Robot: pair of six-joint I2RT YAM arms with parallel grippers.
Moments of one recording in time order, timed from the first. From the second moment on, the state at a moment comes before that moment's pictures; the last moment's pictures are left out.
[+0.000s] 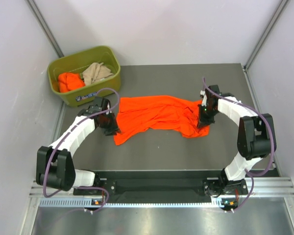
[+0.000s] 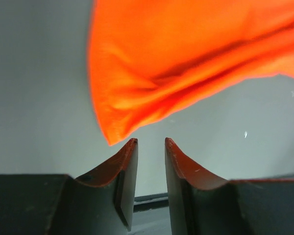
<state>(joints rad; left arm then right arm) -0.22 1.33 0.91 -0.71 0.17 -0.53 0.17 1.69 1.11 -0.75 -0.21 0.23</state>
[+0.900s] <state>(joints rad) -0.11 1.40 0.72 -0.67 0.19 -0.81 0.17 1.57 1.15 -0.80 -0.24 0.22</state>
